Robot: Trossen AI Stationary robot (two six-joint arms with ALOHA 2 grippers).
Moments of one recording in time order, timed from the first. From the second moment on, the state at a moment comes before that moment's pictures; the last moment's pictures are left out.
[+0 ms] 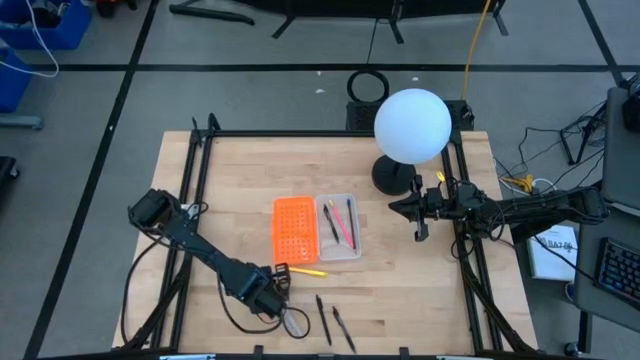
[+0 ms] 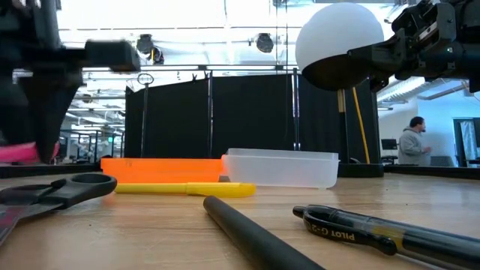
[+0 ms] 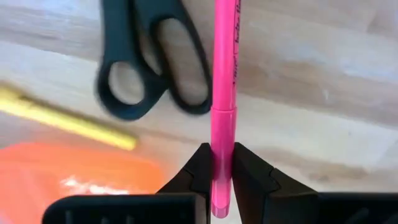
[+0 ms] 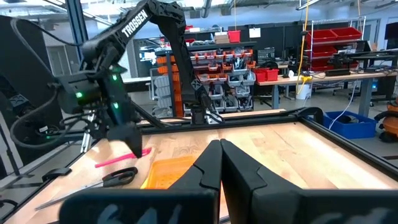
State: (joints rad) left arm -0.61 1.85 1.25 -1.04 -0.18 0.73; right arm -0.08 0.64 0.02 0.75 -0.05 0.09
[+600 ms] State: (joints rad) left arm -0.28 1.85 1.56 -0.98 -0.43 1.25; right arm -0.08 0.64 0.02 0.75 -0.05 0.09
